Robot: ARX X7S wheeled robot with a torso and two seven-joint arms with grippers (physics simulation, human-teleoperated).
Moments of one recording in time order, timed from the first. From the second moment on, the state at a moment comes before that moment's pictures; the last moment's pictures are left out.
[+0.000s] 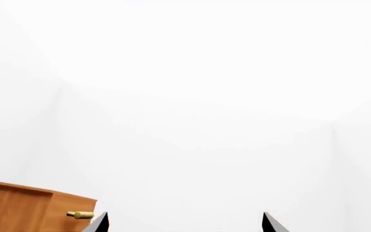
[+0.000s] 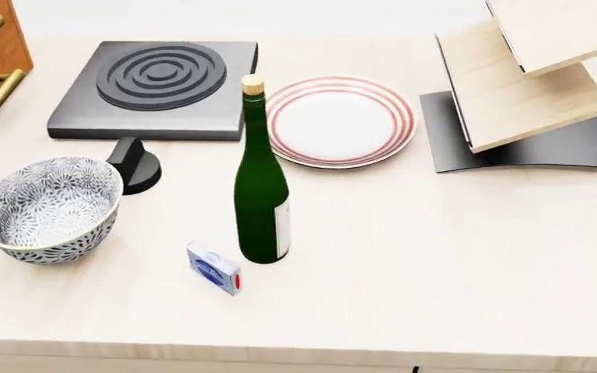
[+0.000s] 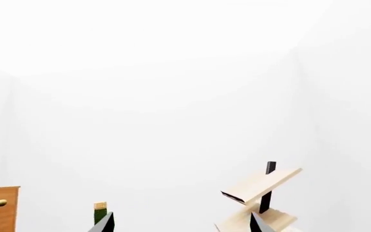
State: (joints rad) left arm 0.32 -0.19 0.09 0.47 -0.17 0.66 -0.18; right arm -0.32 0.18 -0.12 -0.42 0.11 -0.55 0.24
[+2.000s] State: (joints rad) left arm 0.32 -0.24 0.11 0.48 -0.16 0.66 -0.25; right arm -0.30 0.21 -0.17 -0.39 0.05 -0.55 0.33
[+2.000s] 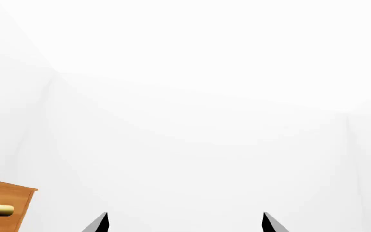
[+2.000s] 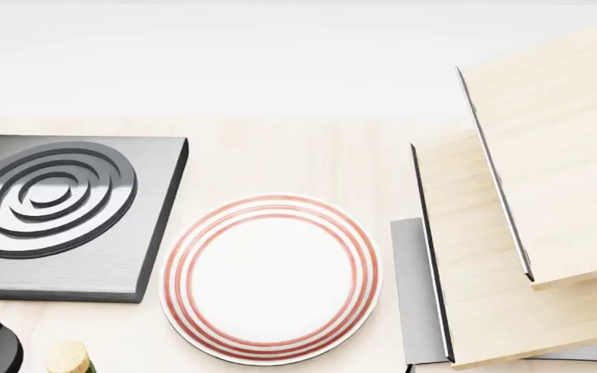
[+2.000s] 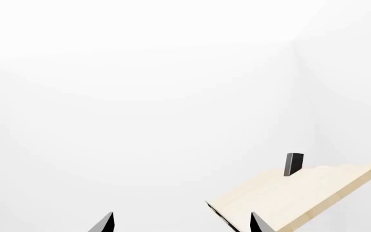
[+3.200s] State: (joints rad) left arm 0.34 -0.27 0.02 0.55 -0.12 0.61 -0.33; right arm -0.28 0.23 -0.20 -0.36 0.03 -0.56 0.37
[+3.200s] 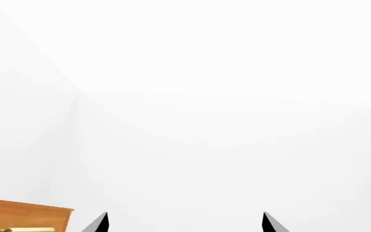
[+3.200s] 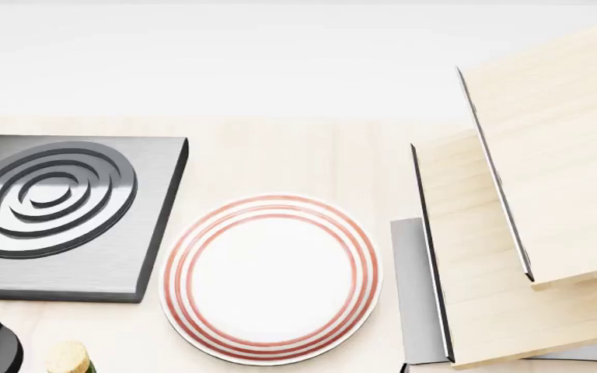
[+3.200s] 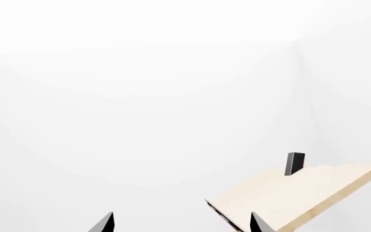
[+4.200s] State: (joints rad) left arm 0.30 -0.47 -0.38 0.76 -0.35 0.10 -0.54; right arm -0.23 0.24 -0.23 -0.32 0.03 -0.52 0.40
